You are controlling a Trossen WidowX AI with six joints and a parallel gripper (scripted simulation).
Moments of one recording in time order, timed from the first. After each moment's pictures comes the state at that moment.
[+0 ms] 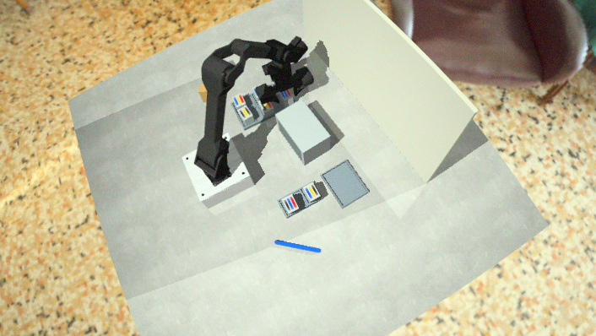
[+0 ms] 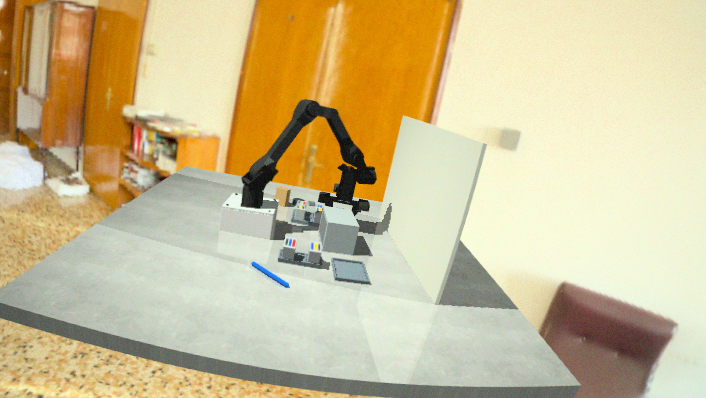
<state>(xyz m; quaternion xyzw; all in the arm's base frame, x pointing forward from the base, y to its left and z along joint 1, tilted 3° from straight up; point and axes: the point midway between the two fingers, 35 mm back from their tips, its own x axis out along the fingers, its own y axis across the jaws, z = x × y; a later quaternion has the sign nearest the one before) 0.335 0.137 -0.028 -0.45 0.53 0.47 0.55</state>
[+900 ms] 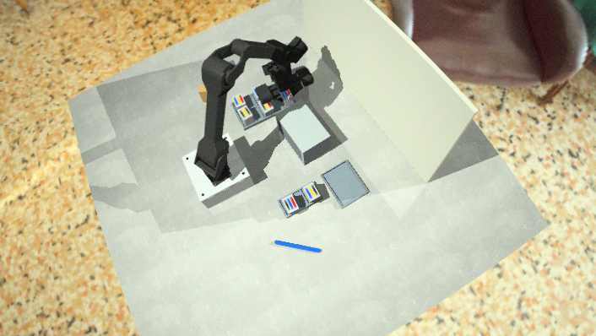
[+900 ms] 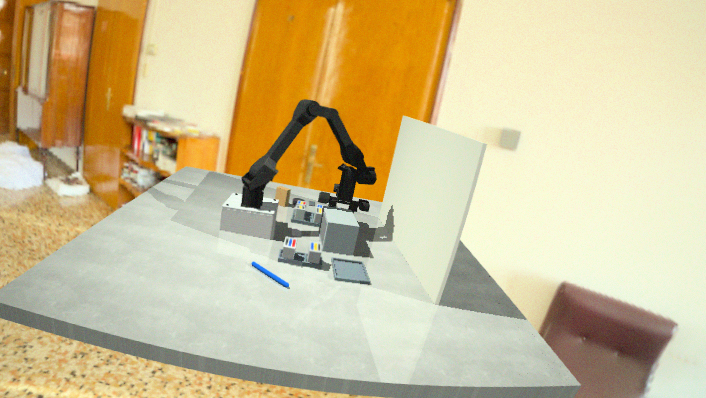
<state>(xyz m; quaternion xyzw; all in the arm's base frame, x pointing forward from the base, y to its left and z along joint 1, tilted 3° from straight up) 0.334 0.137 -0.028 -0.45 0.53 0.47 0.55</state>
